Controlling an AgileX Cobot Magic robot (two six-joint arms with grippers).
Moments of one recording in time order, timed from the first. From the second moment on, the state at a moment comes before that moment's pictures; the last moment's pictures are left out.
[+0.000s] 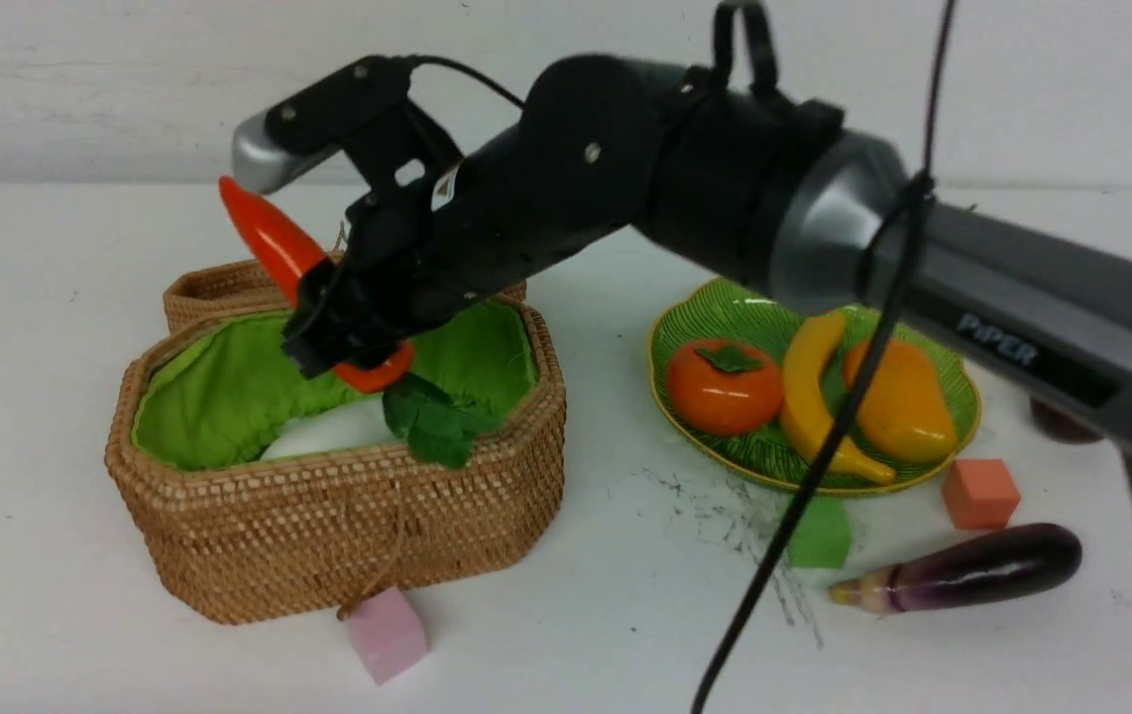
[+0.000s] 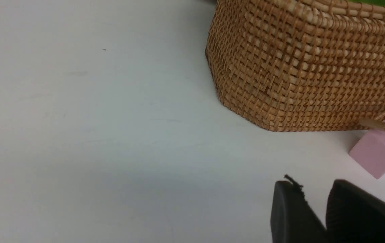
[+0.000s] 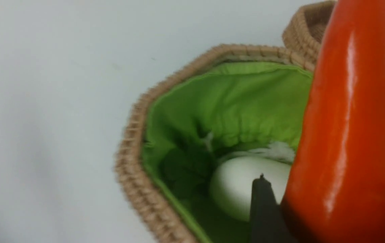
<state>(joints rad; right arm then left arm) 0.76 2.12 -1.99 0.39 0.63 -0.51 -0.10 -0.01 0.03 0.07 0.40 -0.31</state>
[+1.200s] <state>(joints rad) 0.30 1.65 -1.43 0.01 1.18 -0.84 -0.10 -0.01 0.03 0.07 0.40 -0.31</state>
